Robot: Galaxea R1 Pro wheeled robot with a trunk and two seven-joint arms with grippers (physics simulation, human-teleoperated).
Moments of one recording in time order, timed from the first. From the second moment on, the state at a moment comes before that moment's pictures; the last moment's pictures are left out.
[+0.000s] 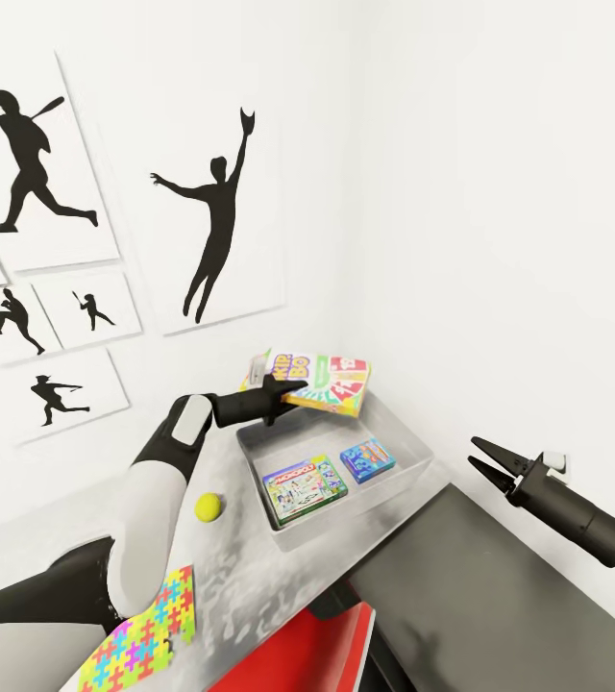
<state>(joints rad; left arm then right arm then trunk) -1.08 -0.17 0.36 -0.58 0.55 1.03 -0.47 -0.29 -0.19 -0.47 -1.57 -0.93 1.04 0.67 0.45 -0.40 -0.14</state>
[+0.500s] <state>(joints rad) -1.08 -0.17 0.35 -0.57 0.56 1.03 -0.47 -0.29 -0.19 -0.47 -1.57 -0.93 1.04 0.67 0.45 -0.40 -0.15</state>
